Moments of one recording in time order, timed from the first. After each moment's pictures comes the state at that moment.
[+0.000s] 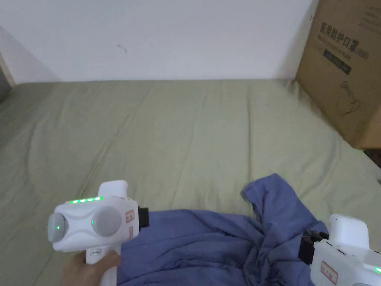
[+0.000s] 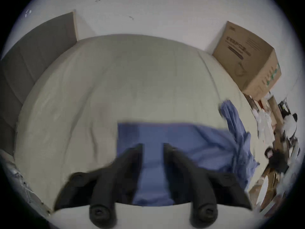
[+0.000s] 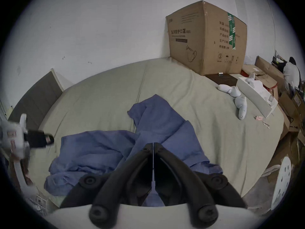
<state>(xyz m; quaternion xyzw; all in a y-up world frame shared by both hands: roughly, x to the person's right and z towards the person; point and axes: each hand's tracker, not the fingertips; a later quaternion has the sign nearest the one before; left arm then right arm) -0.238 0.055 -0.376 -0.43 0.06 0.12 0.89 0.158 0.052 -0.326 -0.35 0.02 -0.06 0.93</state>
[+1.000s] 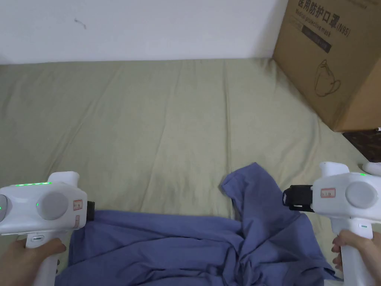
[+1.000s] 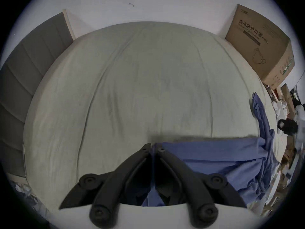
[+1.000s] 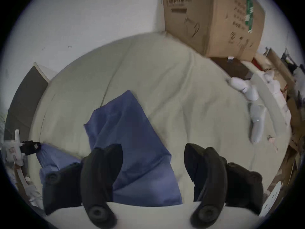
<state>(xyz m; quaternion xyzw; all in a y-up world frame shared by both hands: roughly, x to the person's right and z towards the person) -0.260 0.012 -0.428 -0.50 0.06 0.06 0.86 0.237 0.022 -0.500 -0.50 0.04 -0.07 0.86</state>
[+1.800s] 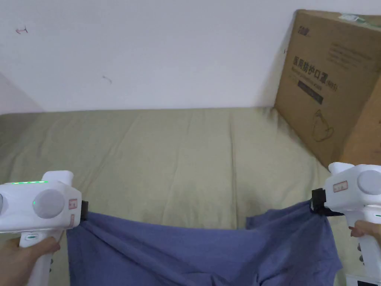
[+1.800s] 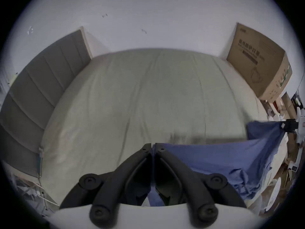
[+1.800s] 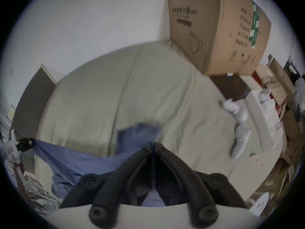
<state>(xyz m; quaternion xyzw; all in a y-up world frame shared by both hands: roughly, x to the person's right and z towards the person) -0.293 0.128 -0.388 -0.42 0.11 0.05 0.90 0.243 0.141 -0.482 -0.45 0.05 -0.04 0.89</state>
